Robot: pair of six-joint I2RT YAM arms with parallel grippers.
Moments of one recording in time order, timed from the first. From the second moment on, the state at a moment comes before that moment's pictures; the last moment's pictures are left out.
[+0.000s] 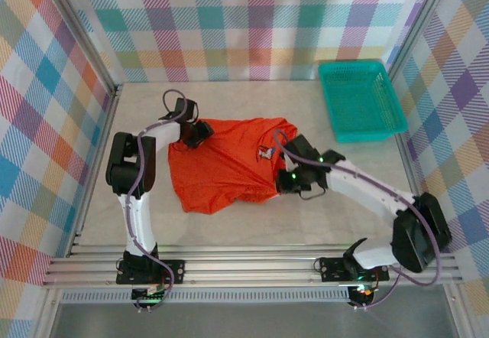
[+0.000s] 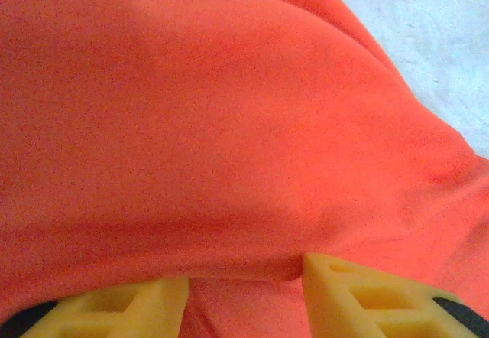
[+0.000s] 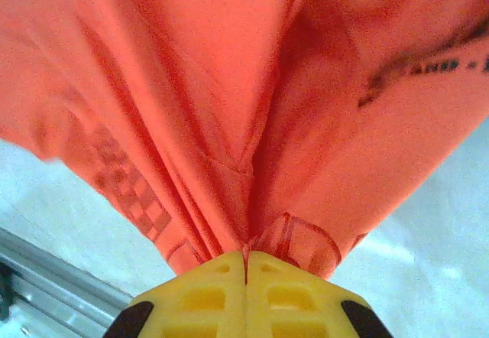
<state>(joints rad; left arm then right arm) -0.19 2.06 1.38 -0.34 0.22 -0.78 0.67 1.34 0.88 -0.71 -0.24 0.57</state>
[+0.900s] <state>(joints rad) -0.75 1.81 1.32 -0.46 0.27 -0.44 0.29 1.56 0.84 -0.54 -0.35 0.70</state>
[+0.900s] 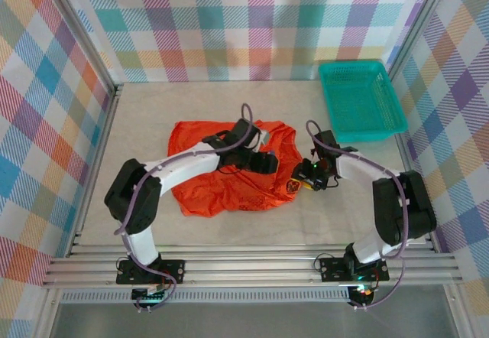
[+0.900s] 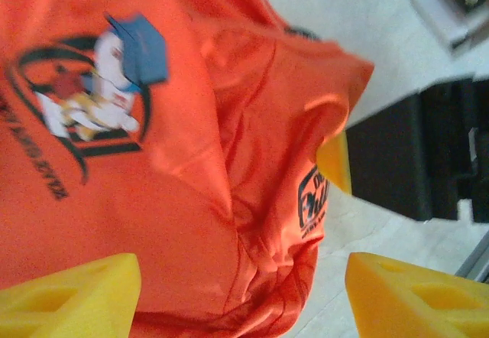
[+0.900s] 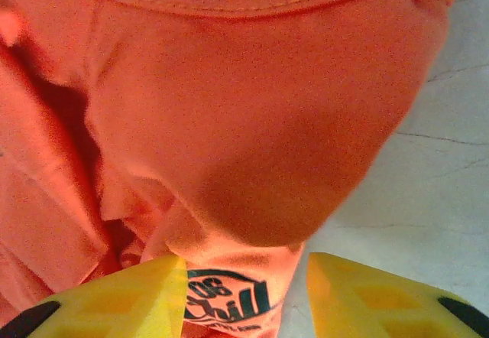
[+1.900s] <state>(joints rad) -0.78 1.85 1.52 -0.69 -0.03 -0.46 0.27 1.60 0.78 -0.41 -0.40 0.72</state>
